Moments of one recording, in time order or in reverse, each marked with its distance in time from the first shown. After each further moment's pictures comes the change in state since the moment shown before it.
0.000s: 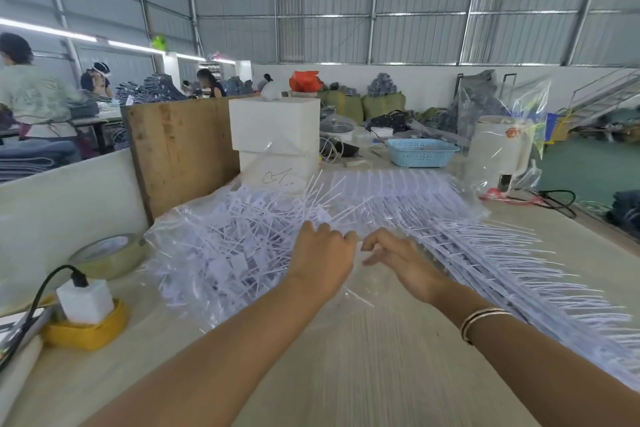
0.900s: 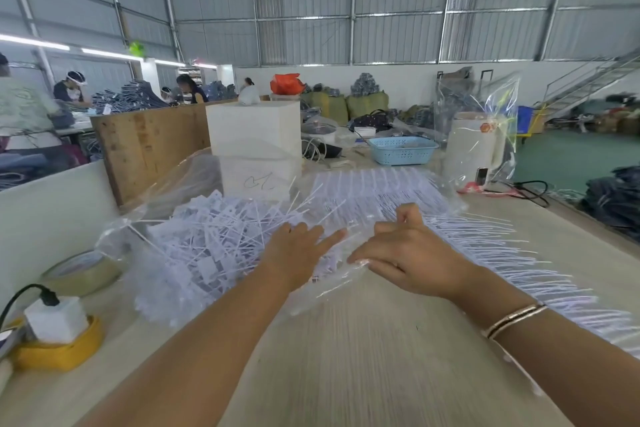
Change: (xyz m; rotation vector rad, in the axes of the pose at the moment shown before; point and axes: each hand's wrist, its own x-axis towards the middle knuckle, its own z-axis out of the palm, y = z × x) left_hand 0.028 -0.025 0.046 0.144 -0.188 0.223; right_hand -0.034 -0.045 -0.041 -0.829 0.150 -0.685
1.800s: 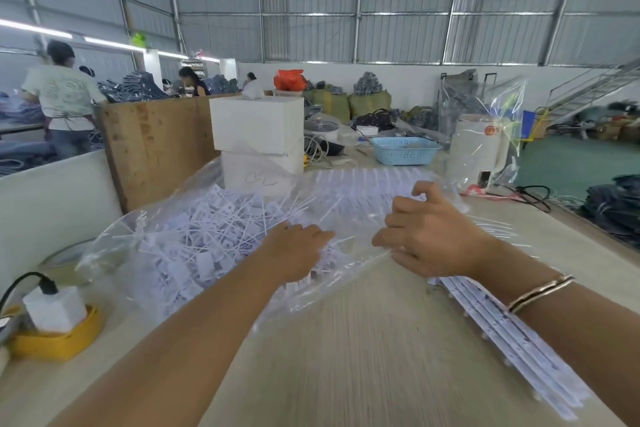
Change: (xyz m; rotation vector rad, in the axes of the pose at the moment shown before) left_hand -0.002 -0.009 -0.009 -0.199 -0.046 0.005; right_hand 0.005 0.021 -0.025 -0.419 -0.123 -0.126
